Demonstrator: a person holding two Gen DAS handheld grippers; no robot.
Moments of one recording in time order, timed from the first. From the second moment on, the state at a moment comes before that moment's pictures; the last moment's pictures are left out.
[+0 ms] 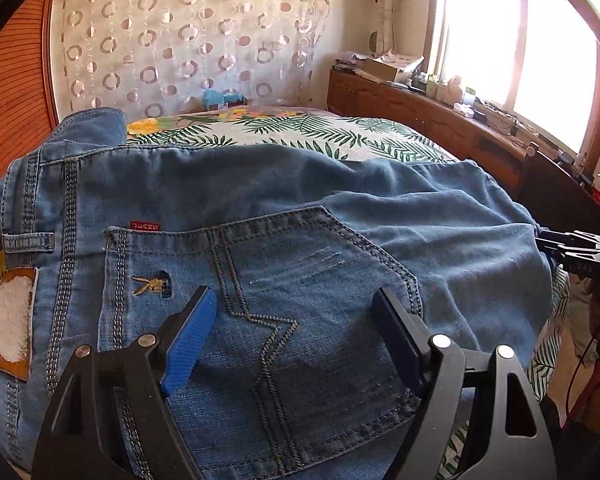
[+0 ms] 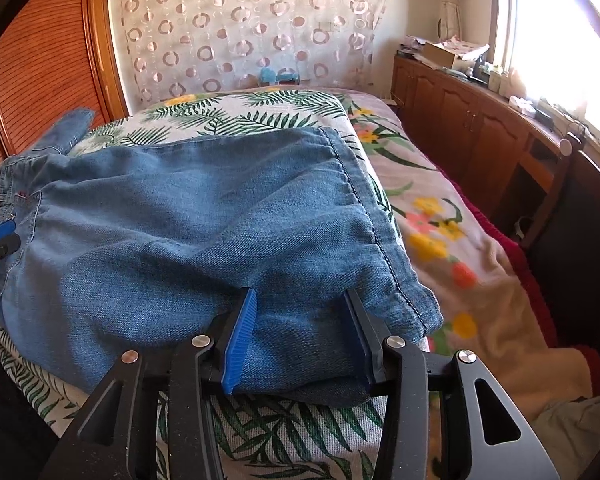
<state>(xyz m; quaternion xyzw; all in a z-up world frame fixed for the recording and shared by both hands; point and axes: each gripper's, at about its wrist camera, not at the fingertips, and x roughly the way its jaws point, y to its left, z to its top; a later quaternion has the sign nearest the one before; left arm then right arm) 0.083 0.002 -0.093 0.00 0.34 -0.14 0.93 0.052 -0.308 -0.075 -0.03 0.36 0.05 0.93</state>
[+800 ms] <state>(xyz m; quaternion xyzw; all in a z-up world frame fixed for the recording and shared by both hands) 0.088 -0.004 -0.094 0.02 0.34 -0.13 0.93 0.046 -0.353 -0.062 0.00 0.40 0.04 0.92</state>
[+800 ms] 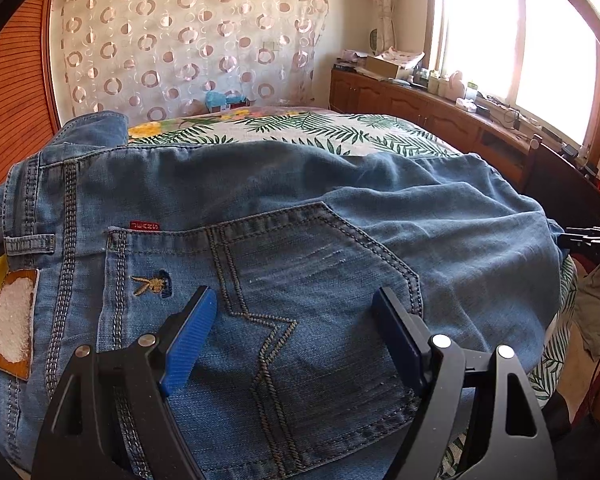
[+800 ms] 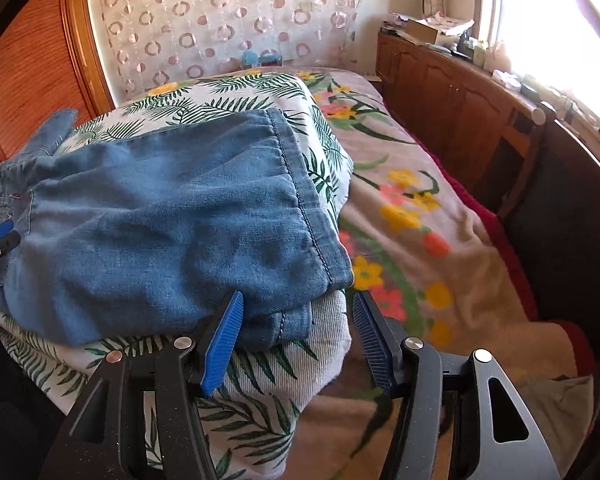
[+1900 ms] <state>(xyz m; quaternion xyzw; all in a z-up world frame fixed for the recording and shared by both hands) 0.043 0.042 -0.029 0.00 0.28 -0.11 0.95 0.034 -0.239 0.048 -0.07 0.26 0.23 0.94</state>
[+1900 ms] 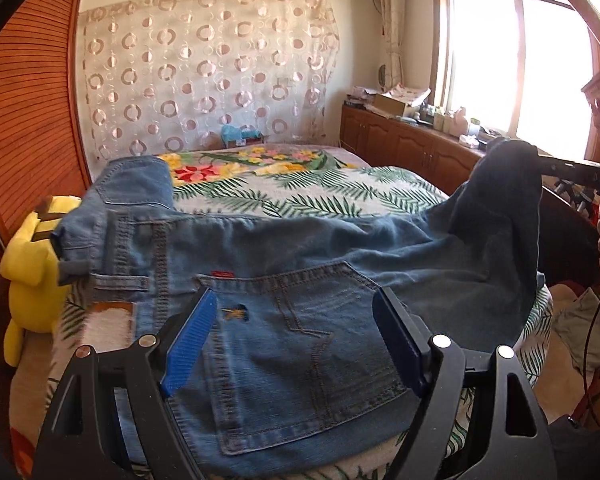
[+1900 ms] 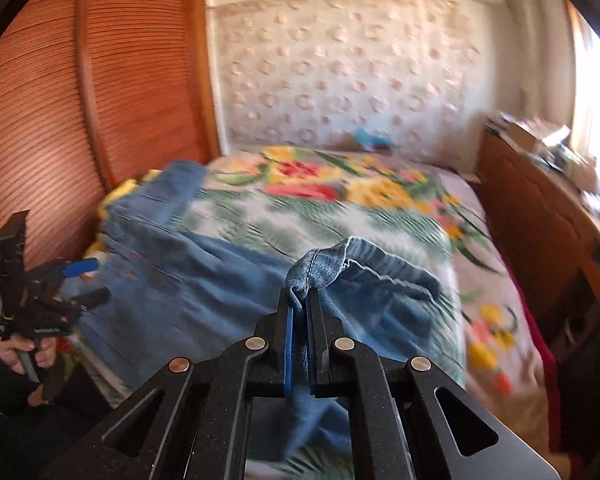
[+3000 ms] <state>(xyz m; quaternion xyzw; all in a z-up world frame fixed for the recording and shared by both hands) 0.065 0.018 -0.053 0.00 0.32 -0.16 0.93 0.061 -0.170 0.012 -0.09 0.32 0.25 0.91</state>
